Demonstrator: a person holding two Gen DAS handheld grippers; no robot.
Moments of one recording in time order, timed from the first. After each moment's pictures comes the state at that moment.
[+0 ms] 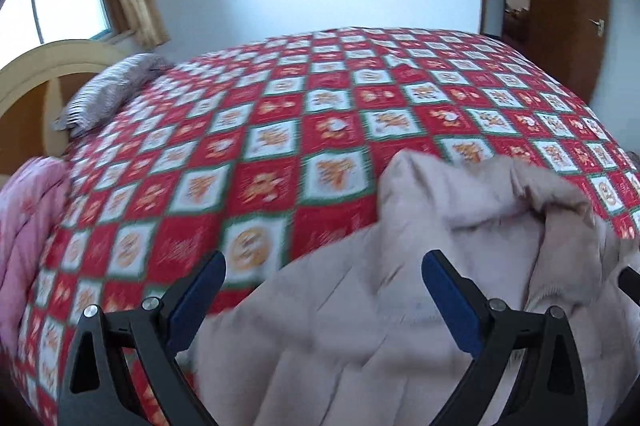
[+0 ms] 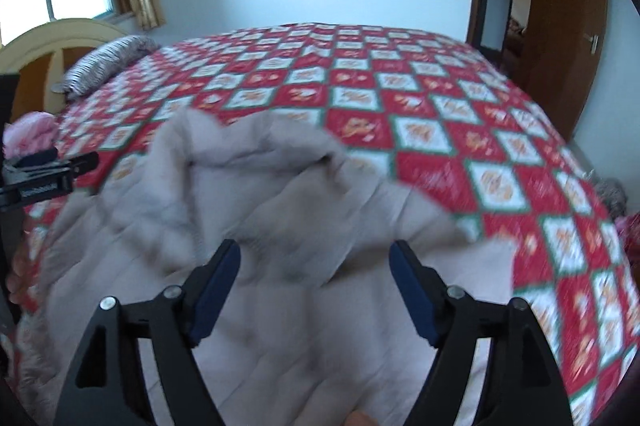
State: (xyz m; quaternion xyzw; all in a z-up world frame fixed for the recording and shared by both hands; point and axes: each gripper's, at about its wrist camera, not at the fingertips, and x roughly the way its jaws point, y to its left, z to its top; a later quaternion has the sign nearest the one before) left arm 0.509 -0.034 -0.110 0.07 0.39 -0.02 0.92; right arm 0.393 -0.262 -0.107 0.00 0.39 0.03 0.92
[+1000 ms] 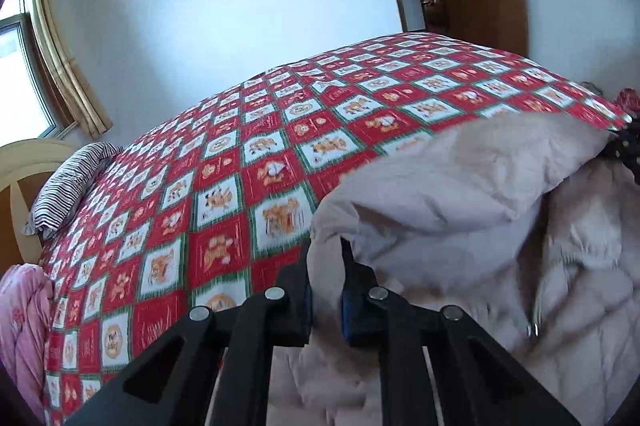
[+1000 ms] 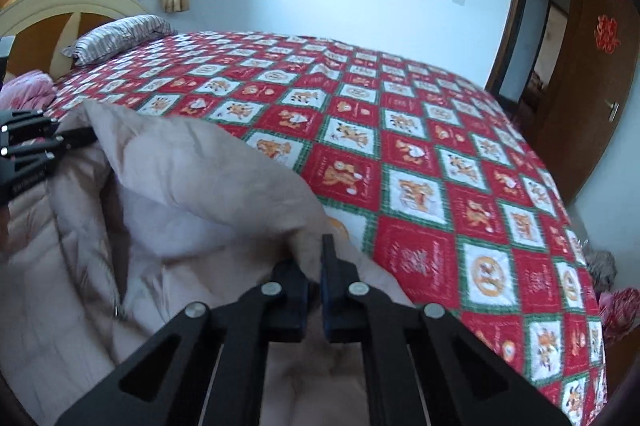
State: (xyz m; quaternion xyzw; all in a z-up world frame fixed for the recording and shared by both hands) left arm 0.494 -0.061 -0.130 0.19 0.31 -0.14 0.92; right arm 0.433 -0.289 -0.110 -0.09 0.35 0.06 0.93
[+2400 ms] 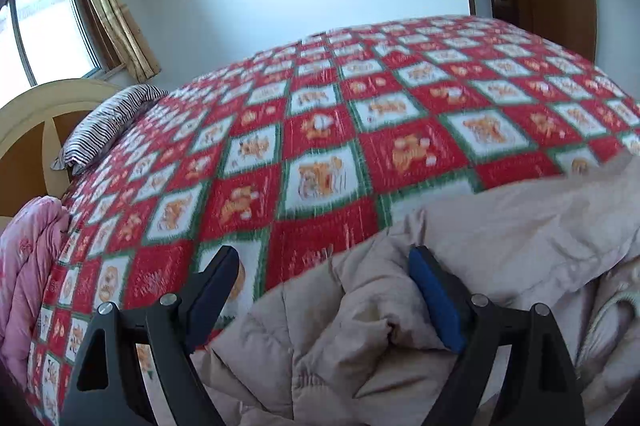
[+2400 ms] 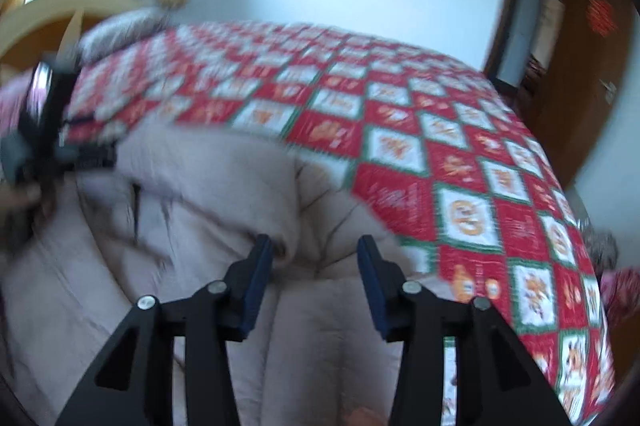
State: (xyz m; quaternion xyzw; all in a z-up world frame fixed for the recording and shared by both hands) left arm 0.530 -0.063 -0.160 0.14 0.35 -0.01 0.93; right arm 0.384 -0.325 -0.103 -0.05 0.36 0.06 0.93
